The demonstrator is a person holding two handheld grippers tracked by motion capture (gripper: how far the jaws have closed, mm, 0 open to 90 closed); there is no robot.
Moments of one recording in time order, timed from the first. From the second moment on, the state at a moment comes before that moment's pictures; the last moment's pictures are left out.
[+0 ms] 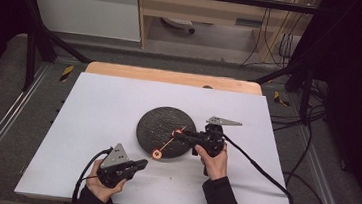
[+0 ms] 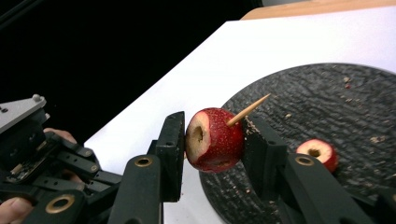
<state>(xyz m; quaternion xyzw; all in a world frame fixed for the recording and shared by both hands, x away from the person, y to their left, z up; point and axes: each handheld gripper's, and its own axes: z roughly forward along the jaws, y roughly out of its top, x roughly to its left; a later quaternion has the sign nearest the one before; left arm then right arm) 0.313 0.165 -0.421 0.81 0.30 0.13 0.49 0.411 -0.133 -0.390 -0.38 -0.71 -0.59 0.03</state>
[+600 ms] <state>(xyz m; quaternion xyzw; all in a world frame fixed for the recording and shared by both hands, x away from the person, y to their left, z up) 0.312 0.169 -0.420 0.81 0.31 0.13 0.48 0.431 -0.159 -0.365 -0.41 -0.70 -0.59 -0.01</state>
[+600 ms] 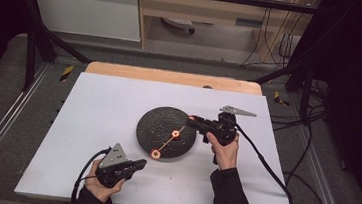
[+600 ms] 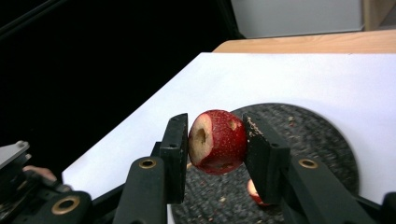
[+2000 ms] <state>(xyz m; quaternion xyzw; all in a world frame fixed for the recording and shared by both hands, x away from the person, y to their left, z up) 0.317 0.178 -0.418 0.80 0.32 0.14 0.48 0.479 -0.127 -0.451 -0.46 -0.75 -0.47 -0.07</state>
